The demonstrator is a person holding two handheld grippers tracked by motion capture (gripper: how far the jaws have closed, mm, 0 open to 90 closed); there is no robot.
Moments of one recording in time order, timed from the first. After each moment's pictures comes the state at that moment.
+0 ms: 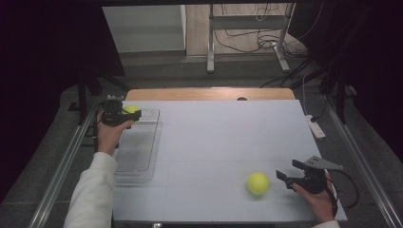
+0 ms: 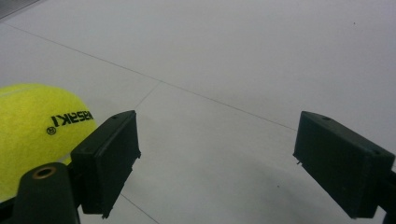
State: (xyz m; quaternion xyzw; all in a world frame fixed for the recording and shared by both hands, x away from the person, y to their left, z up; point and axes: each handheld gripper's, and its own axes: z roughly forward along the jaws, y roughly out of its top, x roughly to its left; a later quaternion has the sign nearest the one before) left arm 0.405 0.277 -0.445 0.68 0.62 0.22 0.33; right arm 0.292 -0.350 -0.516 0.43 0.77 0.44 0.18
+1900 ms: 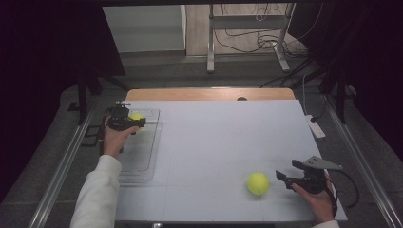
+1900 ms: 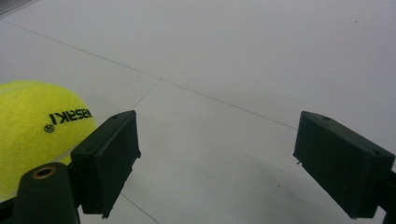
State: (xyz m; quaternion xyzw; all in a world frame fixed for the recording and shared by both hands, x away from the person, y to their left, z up) left arm 0.414 0.270 -0.475 0.69 0.63 0.18 0.31; right arm 0.292 -0.350 -0.517 0.42 0.77 0.44 0.18
